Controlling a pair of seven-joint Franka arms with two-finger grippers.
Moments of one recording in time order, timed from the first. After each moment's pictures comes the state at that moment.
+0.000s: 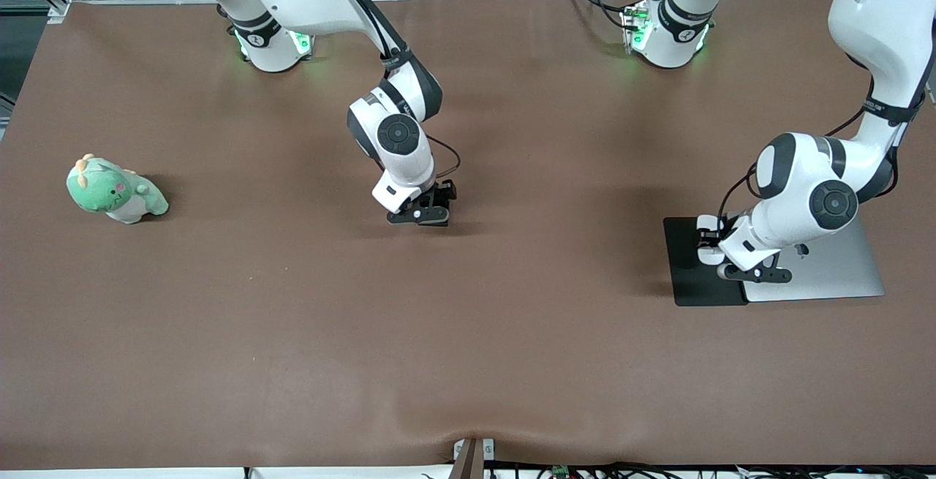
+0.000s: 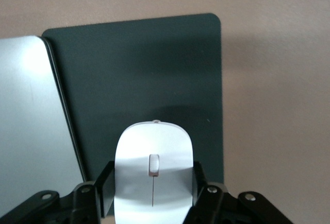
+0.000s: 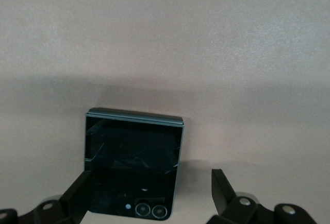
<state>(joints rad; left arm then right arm) 0.42 0.50 -0.45 -2.00 0.25 2.35 -0.08 0.79 0.58 -0.06 -1.91 0.12 2.49 0.59</state>
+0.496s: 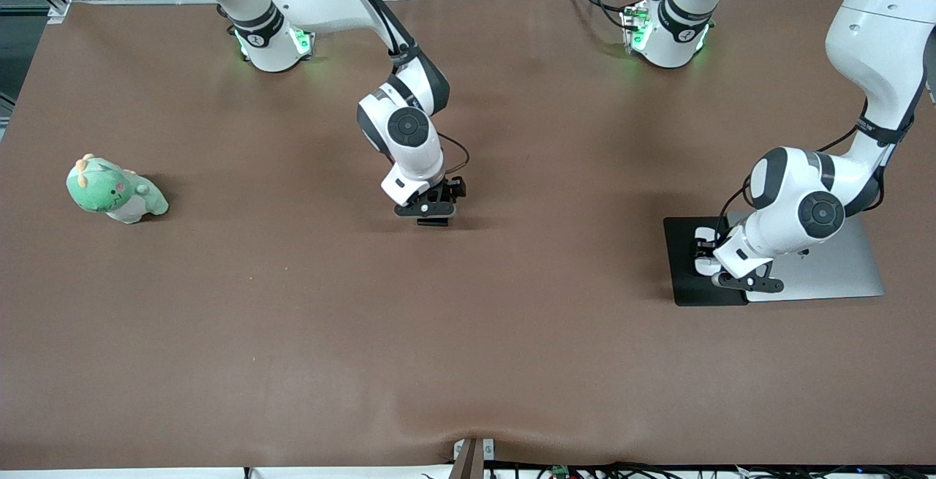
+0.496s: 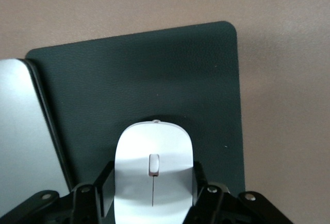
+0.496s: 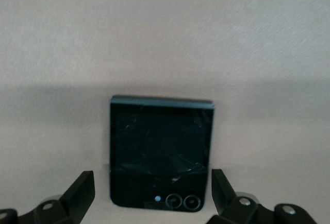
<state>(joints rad) 0.43 0.58 -0.45 -1.97 0.33 2.42 -0.08 0.83 0.60 -0.06 -1.91 0.12 2.52 0.67</state>
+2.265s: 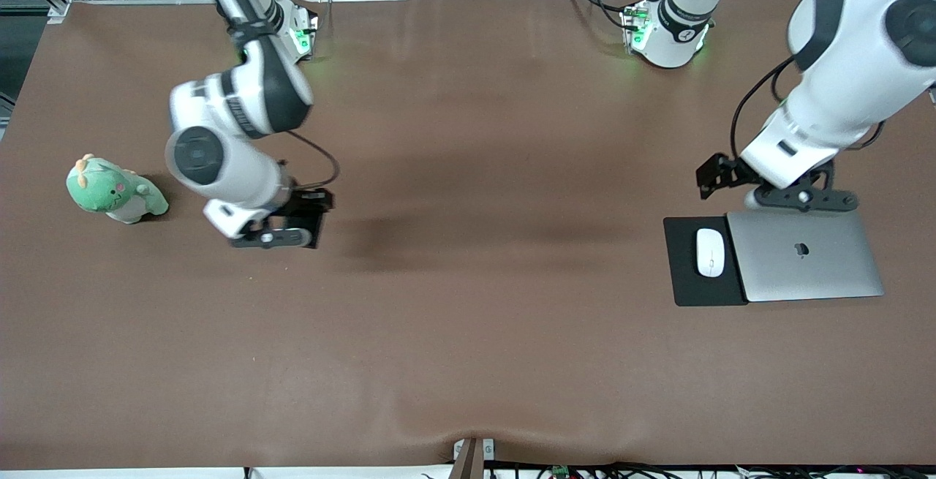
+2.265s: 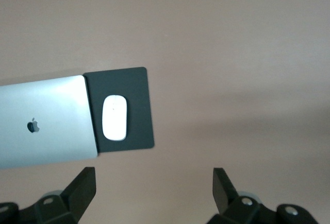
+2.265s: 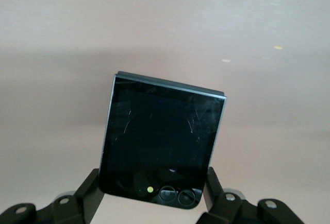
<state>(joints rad) -0.11 0.02 -0.10 -1.76 -0.01 1.84 -0.11 0.37 0.25 -0.10 -1.86 0.10 1.92 0.20</state>
